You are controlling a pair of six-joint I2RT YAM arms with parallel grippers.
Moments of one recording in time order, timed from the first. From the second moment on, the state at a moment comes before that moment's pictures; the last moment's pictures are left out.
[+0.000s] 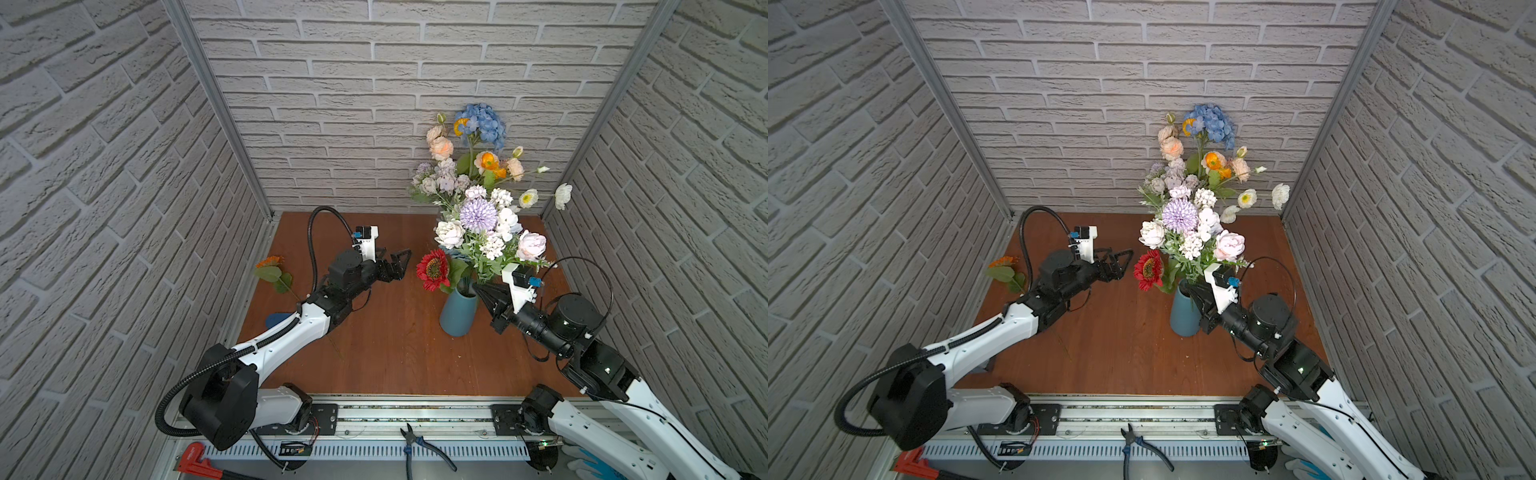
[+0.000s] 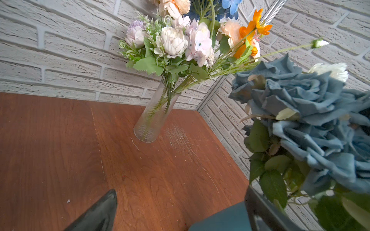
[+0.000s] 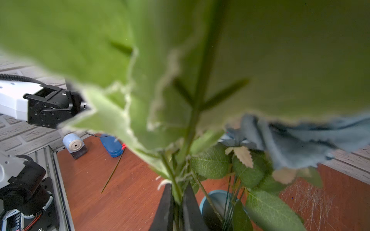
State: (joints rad) left arm -0.58 1.29 0.80 0.35 0.16 -0.52; right arm 0.60 0.58 0.78 -0.32 -0.07 0.03
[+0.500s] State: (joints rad) left arm -0.58 1.30 0.80 0.36 0.16 -0.54; right arm 0.60 0.71 0.71 -0.08 -0.04 -0.15
